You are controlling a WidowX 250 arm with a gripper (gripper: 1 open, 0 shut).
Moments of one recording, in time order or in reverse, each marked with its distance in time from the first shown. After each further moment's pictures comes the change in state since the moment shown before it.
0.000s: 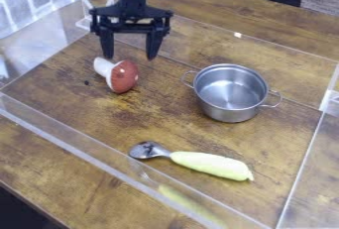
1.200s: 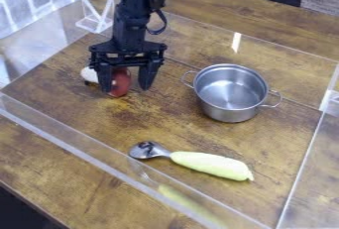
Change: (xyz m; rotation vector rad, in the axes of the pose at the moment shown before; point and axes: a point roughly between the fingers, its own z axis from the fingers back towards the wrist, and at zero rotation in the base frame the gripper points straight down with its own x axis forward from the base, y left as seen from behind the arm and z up) arm -0.022 0.008 -0.030 0.069 0.065 0.186
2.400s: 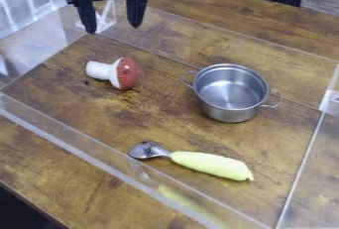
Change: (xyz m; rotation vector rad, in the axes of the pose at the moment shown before) arm 0.012 0.024 0.091 -0.123 -0.024 0.088
